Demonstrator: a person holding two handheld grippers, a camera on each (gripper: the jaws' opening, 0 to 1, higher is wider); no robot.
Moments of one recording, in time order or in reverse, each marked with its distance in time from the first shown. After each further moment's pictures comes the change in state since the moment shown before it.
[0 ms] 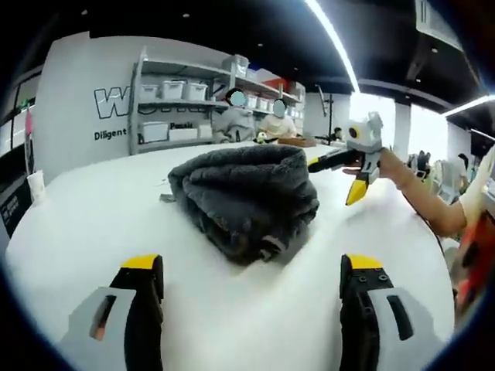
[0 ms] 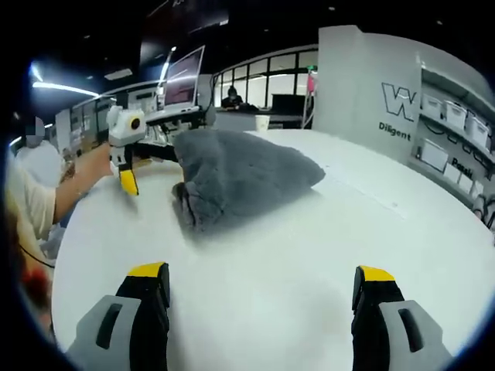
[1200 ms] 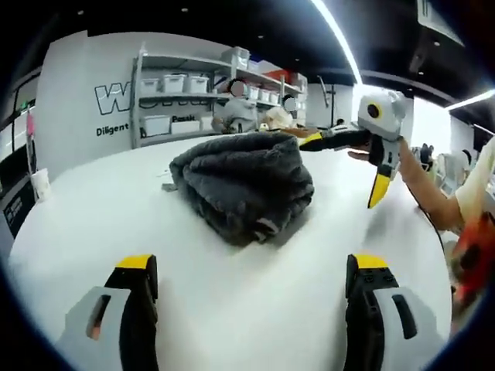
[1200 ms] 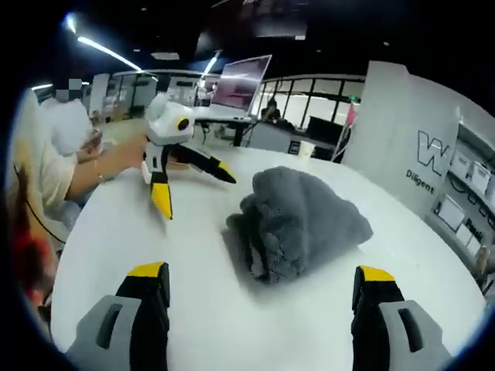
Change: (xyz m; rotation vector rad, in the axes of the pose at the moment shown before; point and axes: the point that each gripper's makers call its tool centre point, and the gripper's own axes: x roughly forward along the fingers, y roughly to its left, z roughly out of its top) left arm -0.014 -0.007 -0.012 0.013 0.051 0.025; right arm 0.017 0.069 0.055 -0.251 -0.099 0.078
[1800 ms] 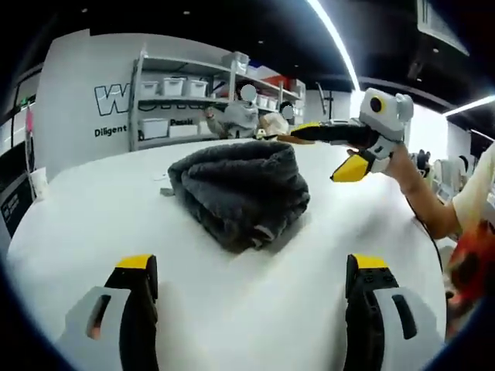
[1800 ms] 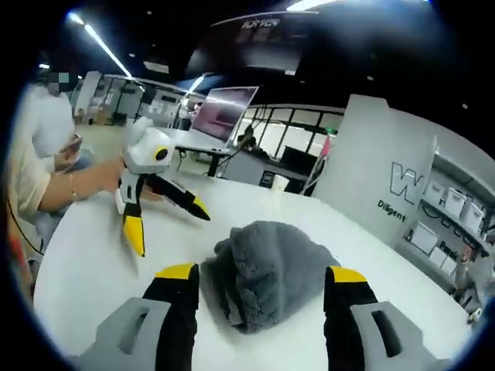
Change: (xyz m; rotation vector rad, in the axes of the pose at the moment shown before) left arm -0.003 -0.003 0.006 -0.013 -0.028 -0.021; right arm 0.011 -0.013 0.050 -0.086 -0.135 -0.185
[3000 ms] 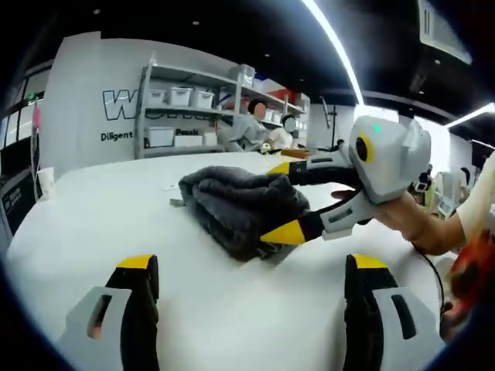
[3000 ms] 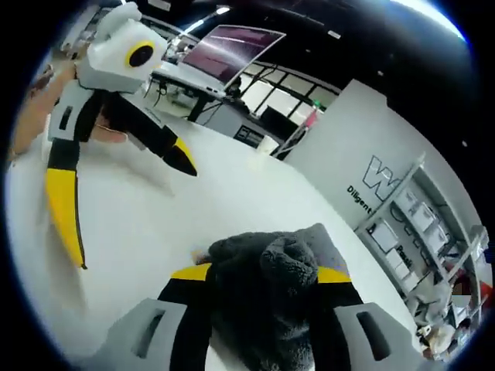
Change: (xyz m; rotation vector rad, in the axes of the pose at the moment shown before) left arm -0.016 0.011 0.014 -0.033 -0.078 0.022; right arm 0.076 0.027 -0.025 -0.195 0.277 -0.230
